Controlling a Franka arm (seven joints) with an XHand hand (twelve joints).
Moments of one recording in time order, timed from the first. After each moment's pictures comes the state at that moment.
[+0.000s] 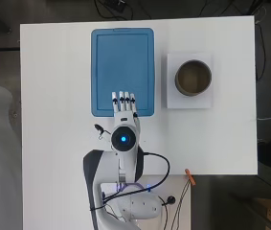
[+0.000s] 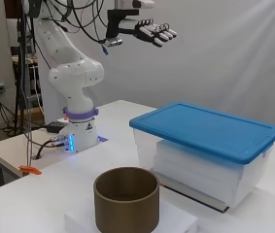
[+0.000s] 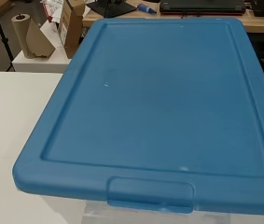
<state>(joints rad) 0.00 -0.79 0.00 -2.36 0.01 1.57 -0.92</state>
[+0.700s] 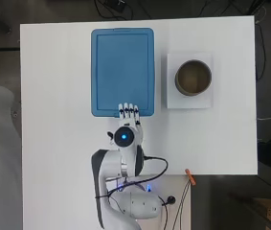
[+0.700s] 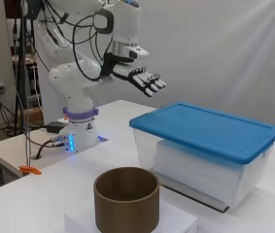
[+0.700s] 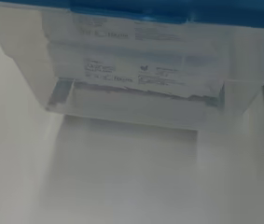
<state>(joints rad) 0.01 -0.85 0.00 -2.75 -0.07 1.79 -0.93</state>
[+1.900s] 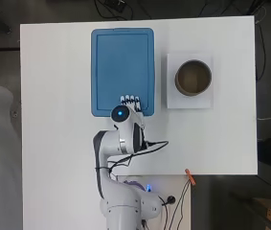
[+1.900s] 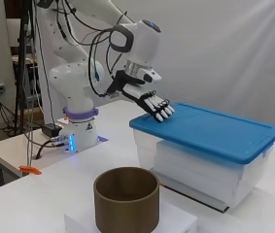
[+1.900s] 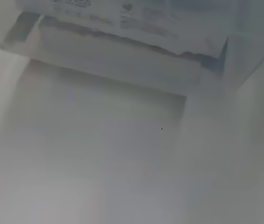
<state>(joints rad) 0.01 -0.50 0.01 -2.67 -0.19 1.91 -0.94</state>
